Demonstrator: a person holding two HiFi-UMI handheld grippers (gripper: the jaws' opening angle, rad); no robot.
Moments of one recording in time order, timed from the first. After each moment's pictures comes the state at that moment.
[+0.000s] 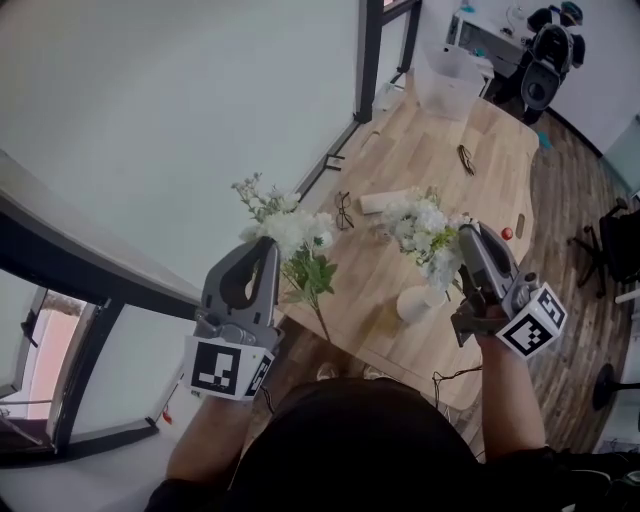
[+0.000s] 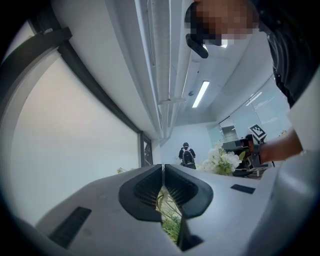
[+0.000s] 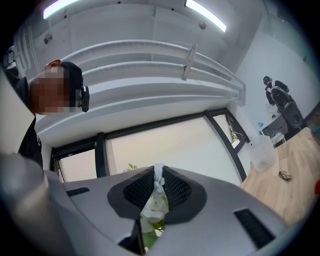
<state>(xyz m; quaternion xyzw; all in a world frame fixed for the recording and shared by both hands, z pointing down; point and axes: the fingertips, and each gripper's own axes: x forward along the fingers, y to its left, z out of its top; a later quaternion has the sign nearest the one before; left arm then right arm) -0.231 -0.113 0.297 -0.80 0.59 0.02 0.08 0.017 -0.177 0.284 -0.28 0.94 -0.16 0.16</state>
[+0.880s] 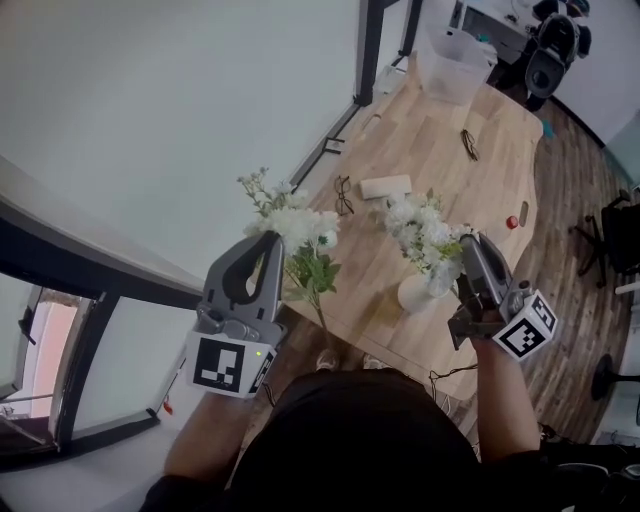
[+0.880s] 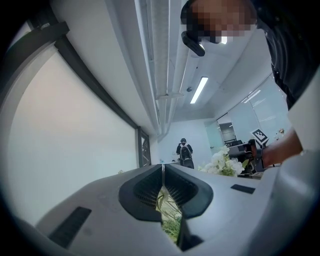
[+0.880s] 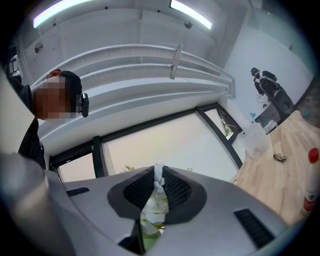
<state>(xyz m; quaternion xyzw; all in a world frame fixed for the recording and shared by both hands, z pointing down) -0.222 -0.123 0.314 -0.81 0.58 -0.01 0.07 0.034 -0.178 0.333 -0.28 0.92 -0.21 0.17</state>
